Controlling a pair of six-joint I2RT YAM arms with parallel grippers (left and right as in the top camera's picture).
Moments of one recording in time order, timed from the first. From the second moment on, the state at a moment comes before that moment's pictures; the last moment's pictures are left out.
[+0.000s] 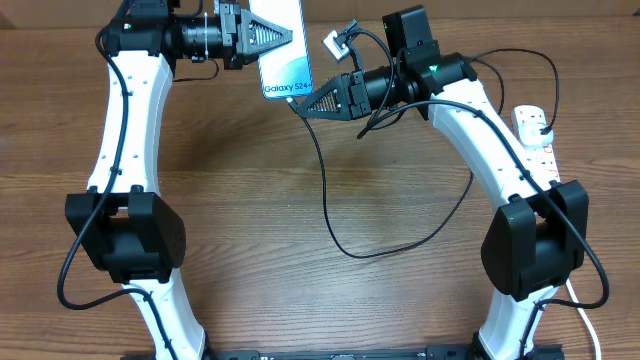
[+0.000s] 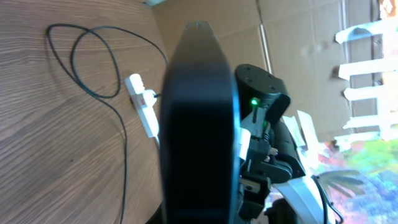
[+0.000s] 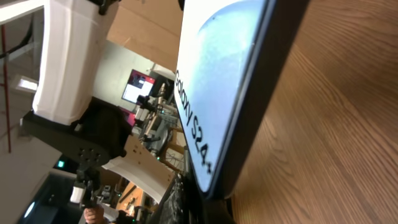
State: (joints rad) left arm -0.01 2.09 2.10 -0.85 1.34 -0.42; right arm 0.33 2.00 1.77 -0.64 -1.41 0.17
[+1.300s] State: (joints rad) left arm 0.05 2.09 2.10 -1.07 0.72 -0.50; right arm 0.36 2.00 1.73 -1.15 -0.27 0.29
